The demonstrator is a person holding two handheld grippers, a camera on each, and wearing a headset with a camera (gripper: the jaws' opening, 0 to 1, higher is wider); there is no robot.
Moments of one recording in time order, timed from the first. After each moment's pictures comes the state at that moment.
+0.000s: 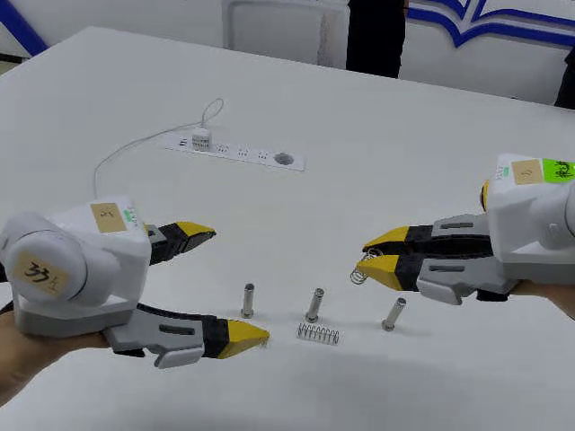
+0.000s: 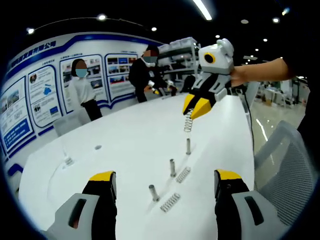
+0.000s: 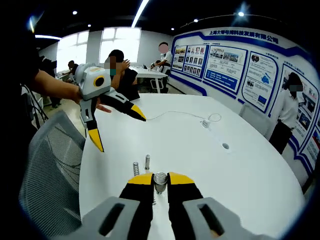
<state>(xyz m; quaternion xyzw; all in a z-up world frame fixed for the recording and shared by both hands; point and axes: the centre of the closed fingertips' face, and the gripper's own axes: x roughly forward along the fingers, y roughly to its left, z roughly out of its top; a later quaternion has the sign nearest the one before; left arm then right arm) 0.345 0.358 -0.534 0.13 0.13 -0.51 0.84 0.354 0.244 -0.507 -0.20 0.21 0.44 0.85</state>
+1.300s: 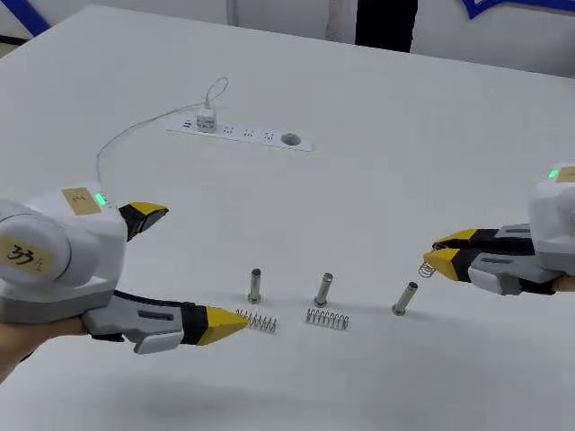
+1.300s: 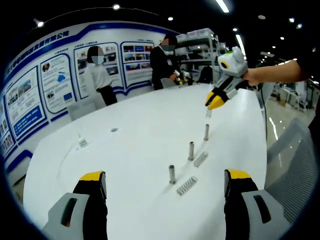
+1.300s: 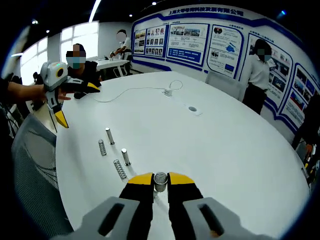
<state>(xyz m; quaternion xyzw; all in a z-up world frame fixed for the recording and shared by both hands) 0.366 0.394 -0.556 0.14 0.18 -0.45 0.87 0.377 0.161 -0.557 -0.16 0.30 0.30 0.89</state>
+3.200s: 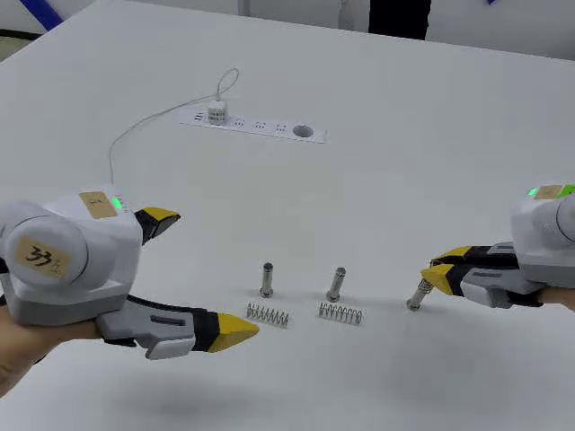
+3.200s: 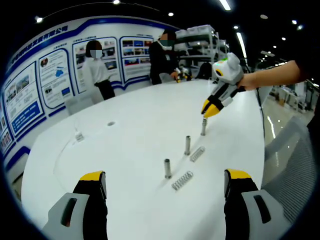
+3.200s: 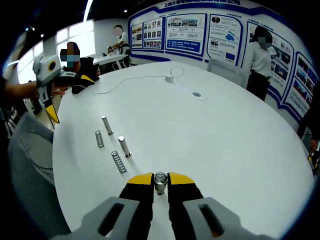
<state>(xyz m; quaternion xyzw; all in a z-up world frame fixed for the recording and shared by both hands) 0.360 0.394 -0.567 0.14 0.21 -0.45 0.86 0.377 0.168 -0.601 -0.14 0.34 0.30 0.88</state>
